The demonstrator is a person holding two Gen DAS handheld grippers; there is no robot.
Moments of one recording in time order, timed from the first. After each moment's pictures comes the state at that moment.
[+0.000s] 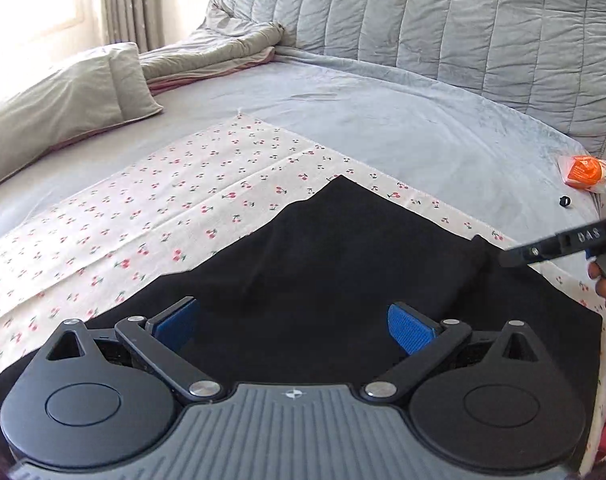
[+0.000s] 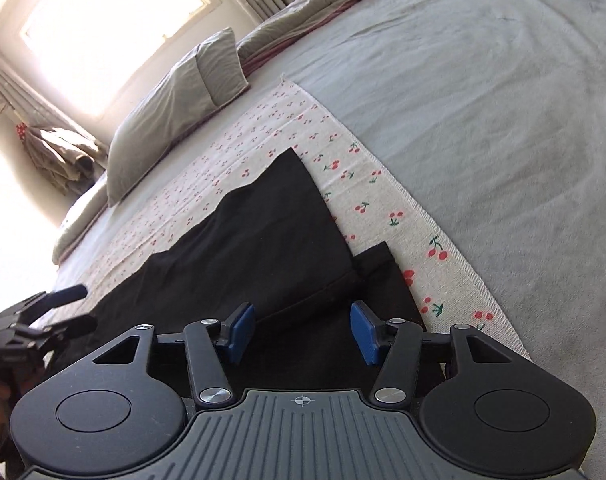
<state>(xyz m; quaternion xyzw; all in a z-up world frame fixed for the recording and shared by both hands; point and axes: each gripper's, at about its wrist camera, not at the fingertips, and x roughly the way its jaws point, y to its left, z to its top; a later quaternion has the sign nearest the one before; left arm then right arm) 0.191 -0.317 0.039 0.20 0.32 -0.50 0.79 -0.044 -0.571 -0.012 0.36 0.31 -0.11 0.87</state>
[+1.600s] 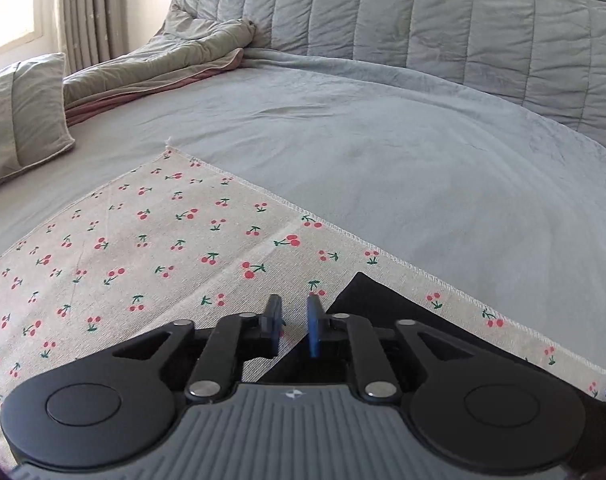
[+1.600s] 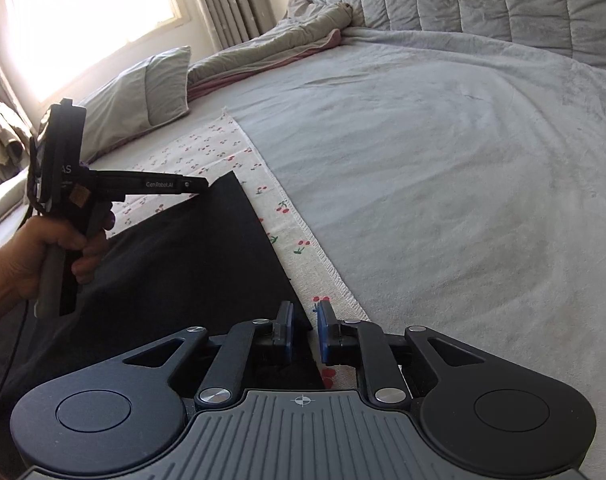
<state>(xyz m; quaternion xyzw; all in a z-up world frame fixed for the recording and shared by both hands) 0.272 -0.519 -0.020 0.18 0.29 -0.52 0.79 -0.011 -0.575 -0.016 0.21 0.30 -0.25 0.90</state>
